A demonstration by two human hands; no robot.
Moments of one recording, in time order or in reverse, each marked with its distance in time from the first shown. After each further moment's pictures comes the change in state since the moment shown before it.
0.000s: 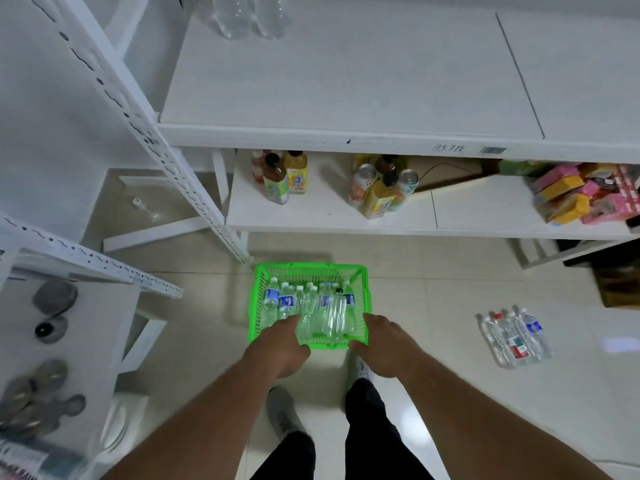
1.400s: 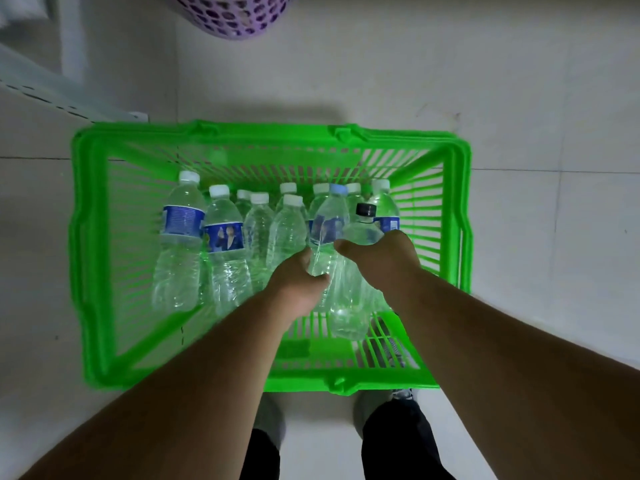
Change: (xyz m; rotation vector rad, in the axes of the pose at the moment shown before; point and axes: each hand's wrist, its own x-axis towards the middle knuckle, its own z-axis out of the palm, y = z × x) left_hand 0.557 -0.113 0.295 -0.496 -0.138 -0.233; right_hand 0.538 0.144 0.274 0.733 0.064 0.477
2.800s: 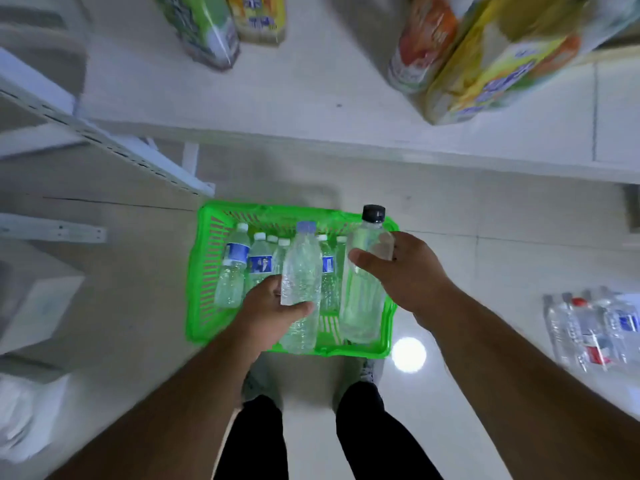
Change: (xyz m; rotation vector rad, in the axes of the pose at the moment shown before) left_hand -0.233 0.059 -0.093 -0.090 0.195 0.136; right_hand -0.222 -0.100 -0.165 0.052 -0.074 -0.369
